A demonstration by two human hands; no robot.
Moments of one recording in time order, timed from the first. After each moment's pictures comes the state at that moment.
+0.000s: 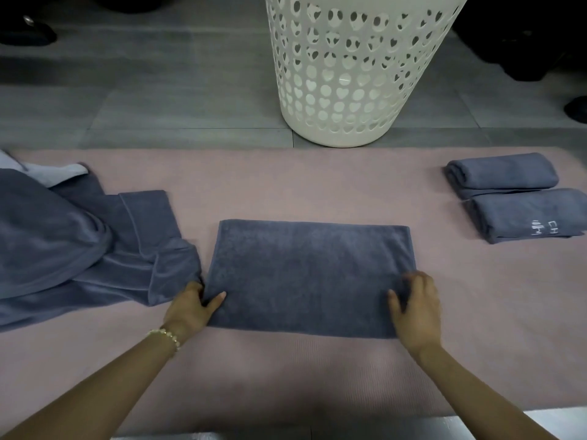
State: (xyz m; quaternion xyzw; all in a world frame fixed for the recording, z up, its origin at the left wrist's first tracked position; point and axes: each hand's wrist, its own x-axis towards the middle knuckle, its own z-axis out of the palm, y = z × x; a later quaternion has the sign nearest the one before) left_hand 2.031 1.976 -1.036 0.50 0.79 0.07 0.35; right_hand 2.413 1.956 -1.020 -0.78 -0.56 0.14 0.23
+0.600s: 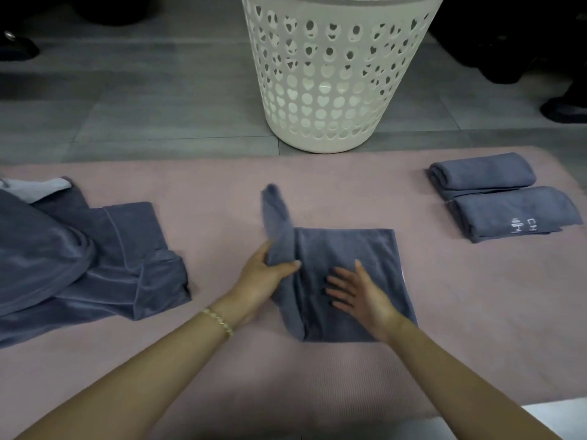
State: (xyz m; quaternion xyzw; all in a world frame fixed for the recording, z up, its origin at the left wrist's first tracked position) left_hand 2.174 2.012 -0.936 0.40 0.56 0.38 0.62; right_hand 2.373 1.992 -1.005 -0.57 -0.22 0.71 0.34
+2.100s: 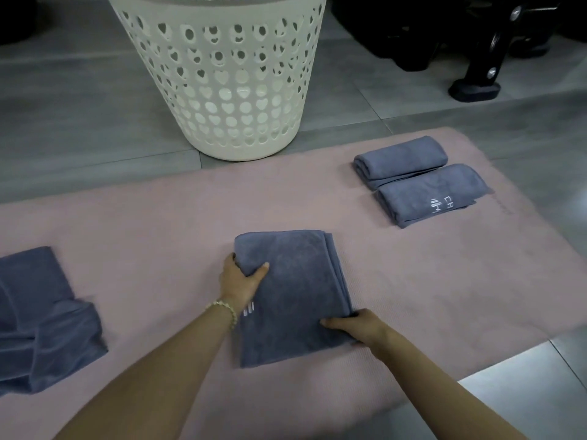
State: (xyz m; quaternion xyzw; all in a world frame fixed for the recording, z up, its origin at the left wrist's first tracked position) left_hand 2.263 2.069 -1.038 0.45 0.69 0.29 0.49; right_hand 2.475 1.955 -1.017 -0.74 -0.23 0.60 0.20
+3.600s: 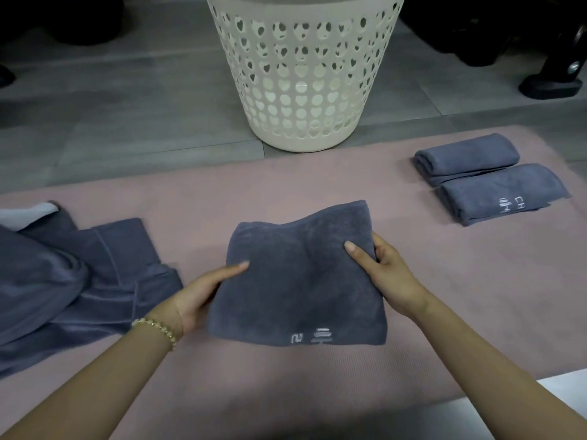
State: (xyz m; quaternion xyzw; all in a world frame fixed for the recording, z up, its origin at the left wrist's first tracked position) left_hand 2.106 2.014 -0.916 0.26 0.50 0.22 0.80; right_hand 2.389 1.995 -0.927 -0.52 -0.42 0.60 0.44
